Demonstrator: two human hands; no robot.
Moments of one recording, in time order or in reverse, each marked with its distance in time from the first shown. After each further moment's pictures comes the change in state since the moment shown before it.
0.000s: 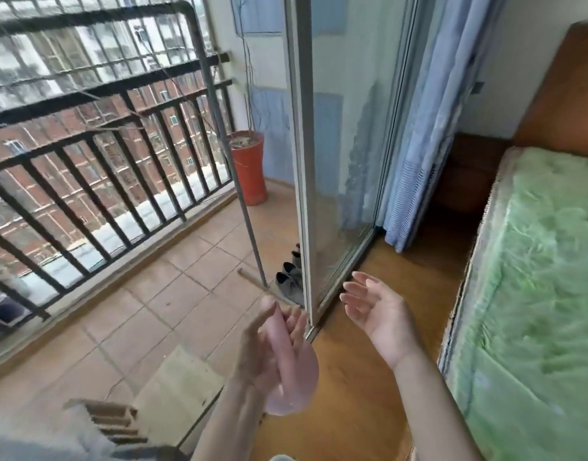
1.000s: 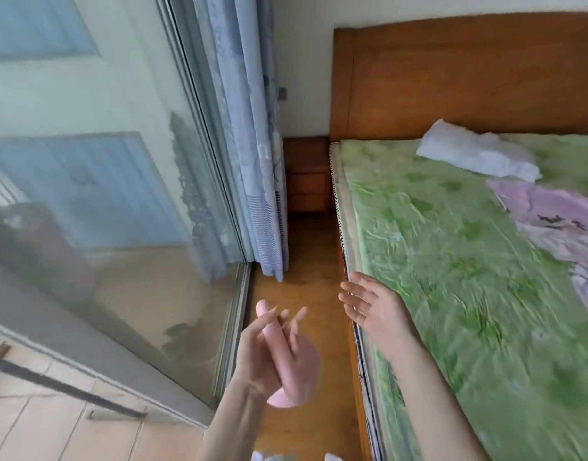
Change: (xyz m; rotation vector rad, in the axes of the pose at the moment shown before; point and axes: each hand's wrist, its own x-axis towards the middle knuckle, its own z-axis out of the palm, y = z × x) left_hand 0.371 -0.052 0.260 0.434 -0.173 -0.434; right_hand 0.235 -0.240 -0.170 0.127 0.545 -0.259
